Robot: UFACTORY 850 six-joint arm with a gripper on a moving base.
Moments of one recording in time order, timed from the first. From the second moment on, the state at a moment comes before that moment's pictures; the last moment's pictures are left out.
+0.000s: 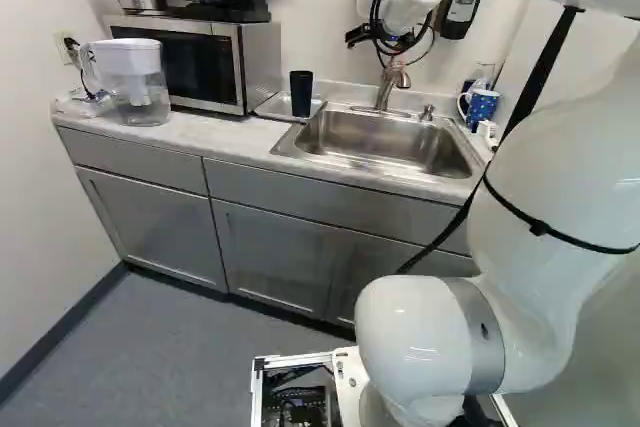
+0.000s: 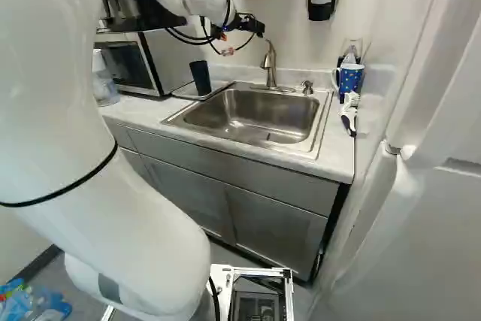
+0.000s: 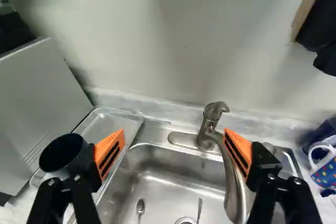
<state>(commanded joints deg) -7.2 1.3 -66.3 0.0 -1.5 -0.4</state>
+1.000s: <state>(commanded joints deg) -6.7 2.0 -65.7 0.2 -20.1 -0.4</state>
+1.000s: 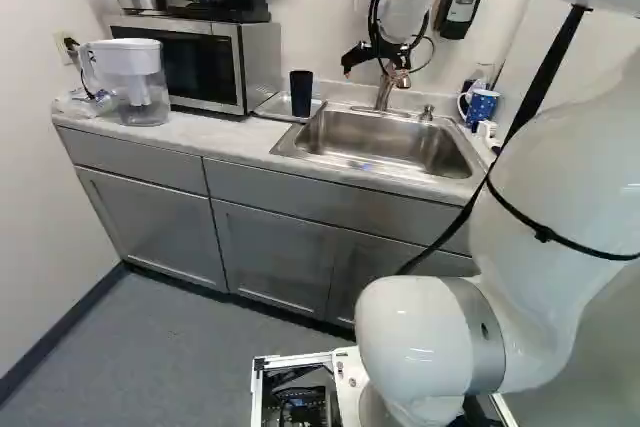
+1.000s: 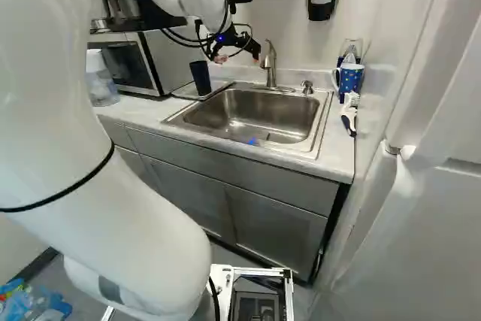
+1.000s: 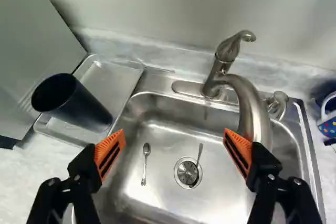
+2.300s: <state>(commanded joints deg) -13.8 7.0 -60.8 3.2 -46.6 -0.4</state>
